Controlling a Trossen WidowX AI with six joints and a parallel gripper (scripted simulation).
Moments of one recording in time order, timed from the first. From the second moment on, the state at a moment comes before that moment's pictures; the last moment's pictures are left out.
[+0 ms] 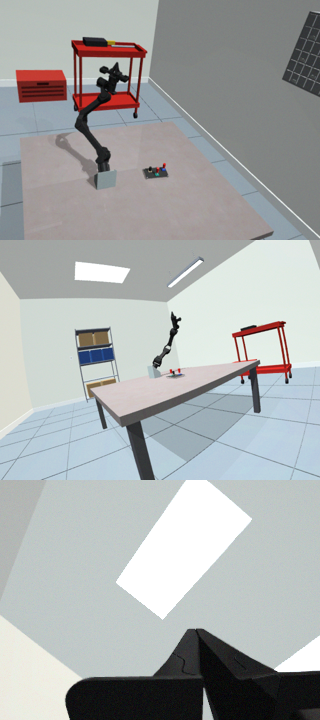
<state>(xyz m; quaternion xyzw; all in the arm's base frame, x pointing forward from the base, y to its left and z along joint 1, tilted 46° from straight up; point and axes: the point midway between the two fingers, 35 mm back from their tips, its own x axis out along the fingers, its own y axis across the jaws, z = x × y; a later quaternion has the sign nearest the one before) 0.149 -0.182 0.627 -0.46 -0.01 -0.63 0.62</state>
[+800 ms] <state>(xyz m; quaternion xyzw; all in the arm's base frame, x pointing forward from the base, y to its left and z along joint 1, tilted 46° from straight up) 0.314 -0.215 0.514 -0.64 0.18 -0.37 0.65</state>
